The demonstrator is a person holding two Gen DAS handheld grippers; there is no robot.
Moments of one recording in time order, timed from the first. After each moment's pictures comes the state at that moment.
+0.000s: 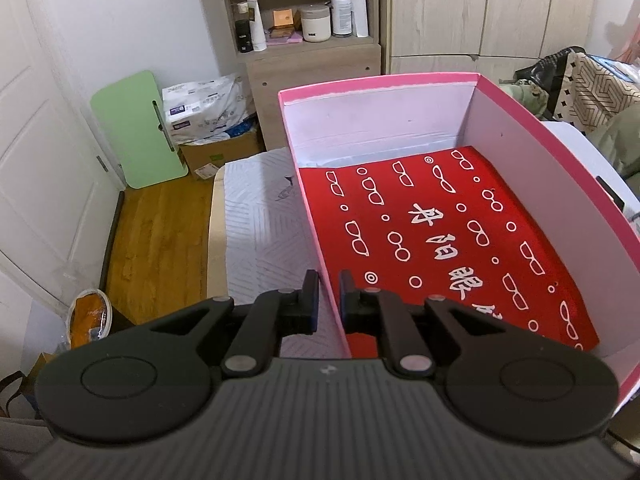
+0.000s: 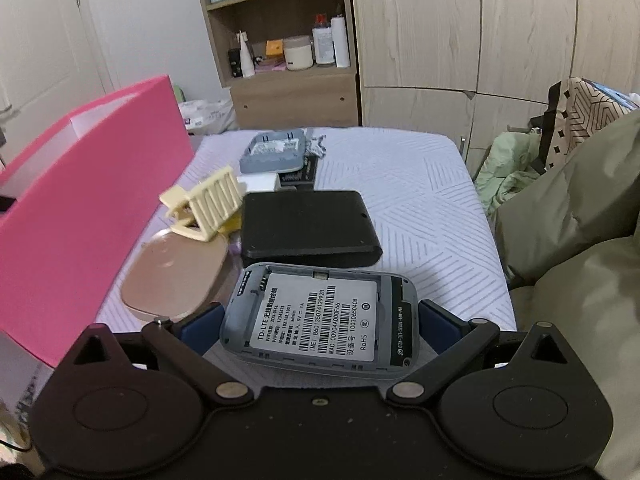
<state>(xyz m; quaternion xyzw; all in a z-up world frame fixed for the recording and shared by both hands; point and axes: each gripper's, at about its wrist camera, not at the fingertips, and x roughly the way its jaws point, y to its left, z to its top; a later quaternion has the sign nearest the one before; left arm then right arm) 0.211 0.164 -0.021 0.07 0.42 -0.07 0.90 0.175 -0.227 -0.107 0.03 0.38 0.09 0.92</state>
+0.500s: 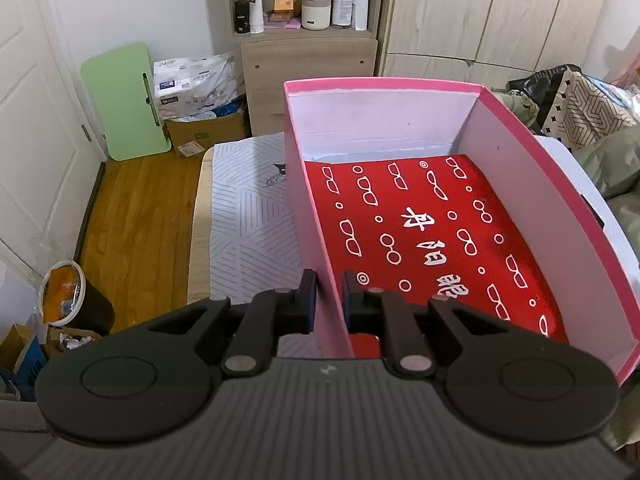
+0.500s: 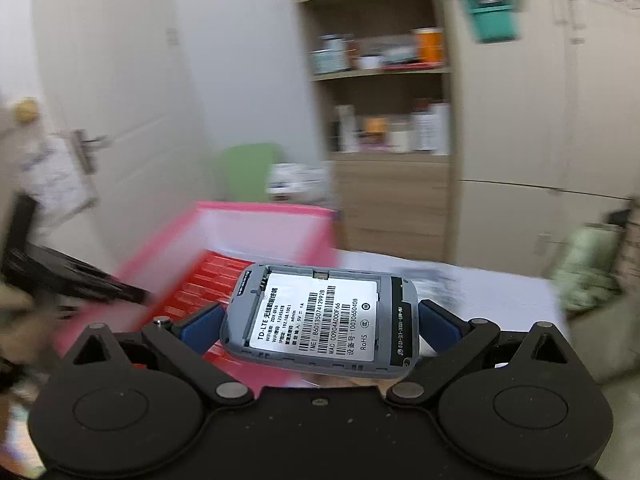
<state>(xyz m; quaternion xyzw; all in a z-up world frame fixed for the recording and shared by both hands) 0.221 0.174 -0.023 0.02 0.44 -0.08 0.89 0.189 -0.142 0.014 0.03 0.30 0.23 0.92</state>
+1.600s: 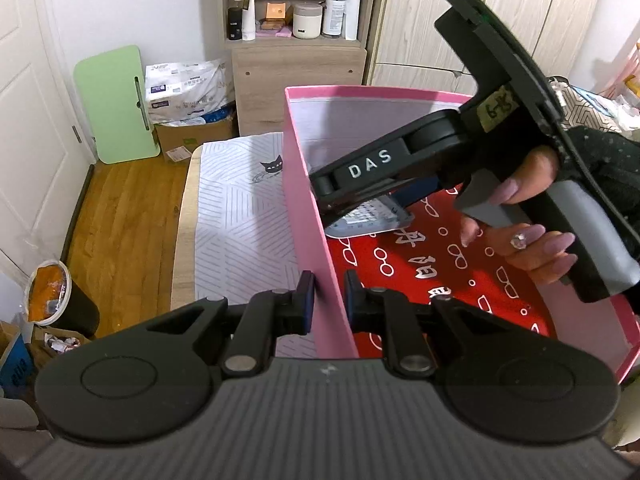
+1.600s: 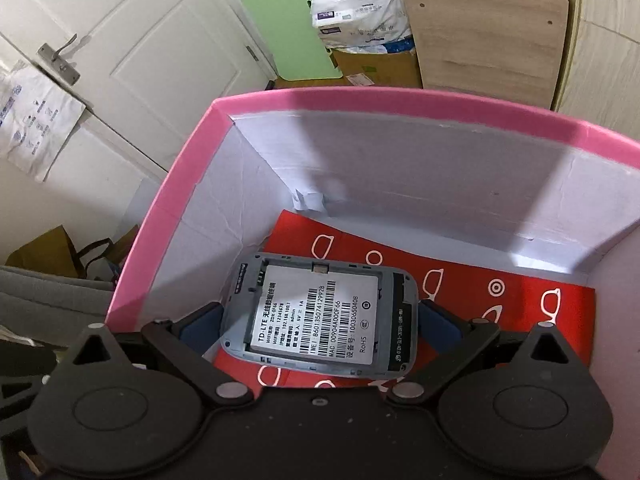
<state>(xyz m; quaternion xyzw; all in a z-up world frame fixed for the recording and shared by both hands) 0.217 0.177 -0.028 0.00 0.43 -0.10 0.90 0.356 0.054 -0.082 0.04 0.56 0.26 0.79</state>
